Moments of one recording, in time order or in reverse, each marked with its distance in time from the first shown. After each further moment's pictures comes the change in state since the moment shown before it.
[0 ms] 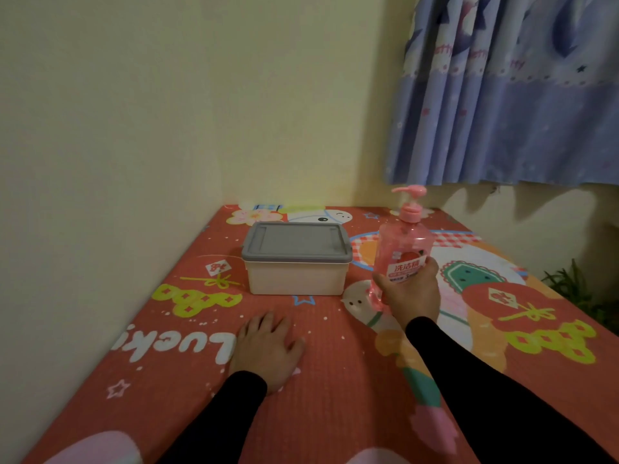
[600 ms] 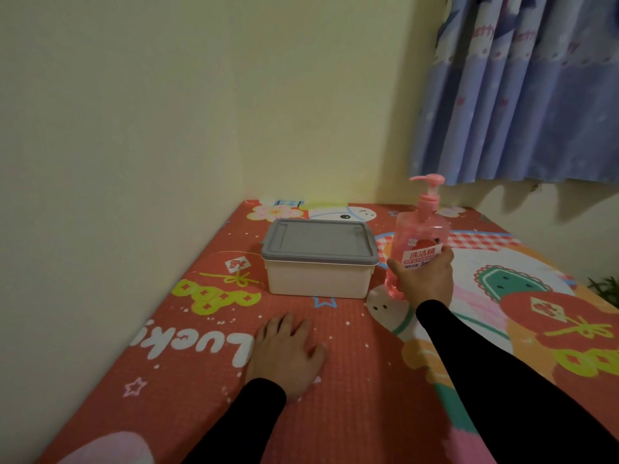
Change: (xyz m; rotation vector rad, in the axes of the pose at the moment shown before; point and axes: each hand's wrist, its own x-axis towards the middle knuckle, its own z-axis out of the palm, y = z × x) left_hand 0.002 -0.001 0.003 0.008 0.039 0.000; right_hand 0.037 -0.006 0.048 0.002 0.007 0.035
